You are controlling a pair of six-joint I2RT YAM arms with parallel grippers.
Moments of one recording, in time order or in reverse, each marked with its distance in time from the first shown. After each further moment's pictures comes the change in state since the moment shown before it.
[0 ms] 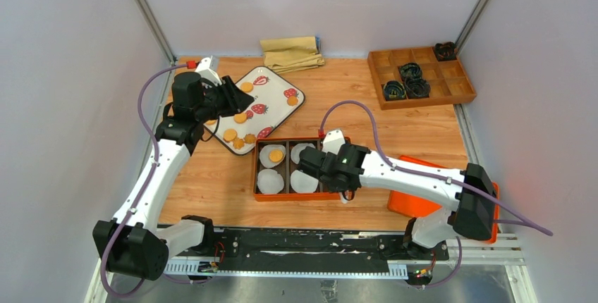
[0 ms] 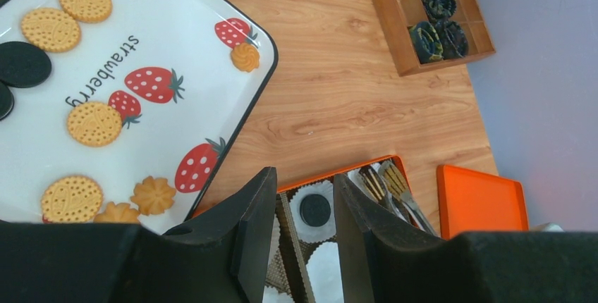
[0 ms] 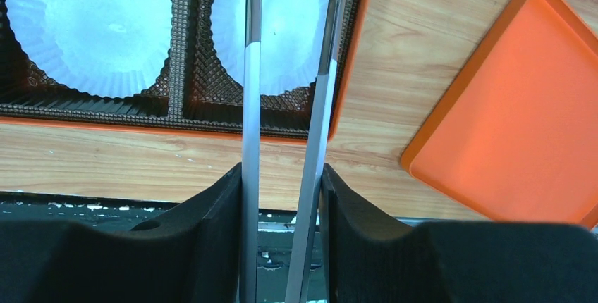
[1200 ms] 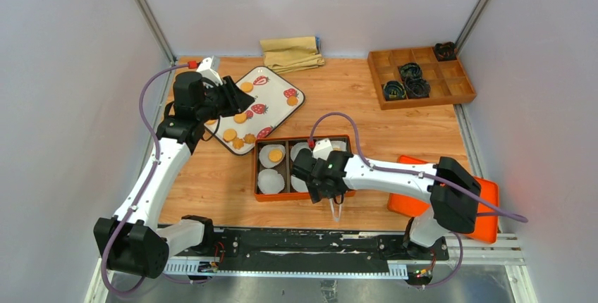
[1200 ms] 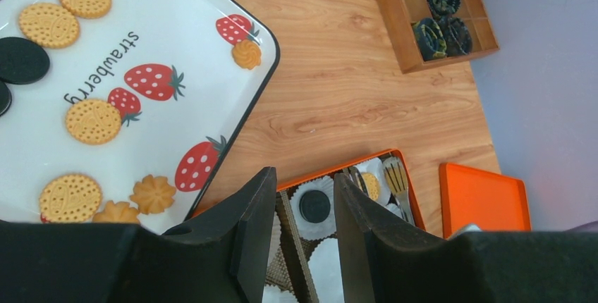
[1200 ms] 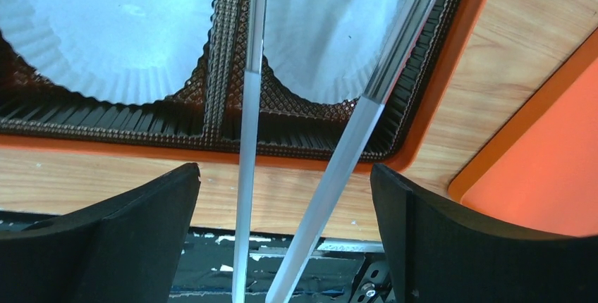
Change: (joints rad) left arm 0.000 0.013 0.000 0.000 0.002 0.004; right arm -0.006 0.113 -0.096 0.203 -0.089 -0.064
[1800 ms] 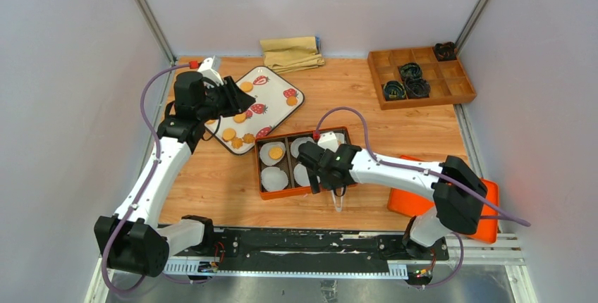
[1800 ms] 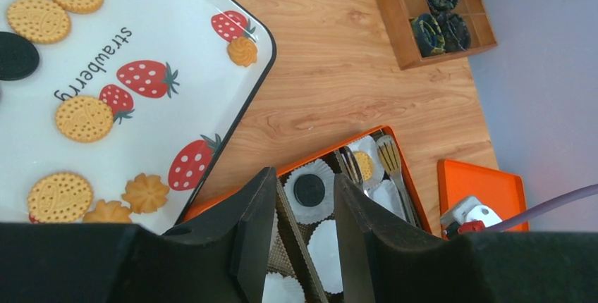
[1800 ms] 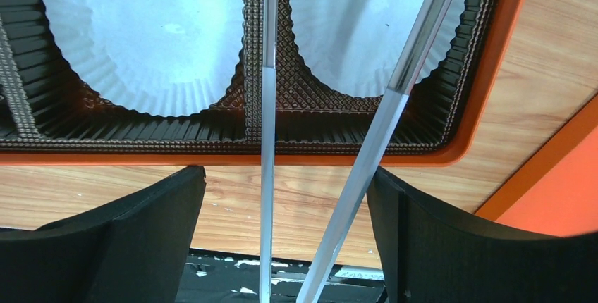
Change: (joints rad) left arm 0.000 0.008 0.000 0.000 0.010 0.000; right arm -0.097 -0.013 -0.039 0.125 -0.052 -0.042
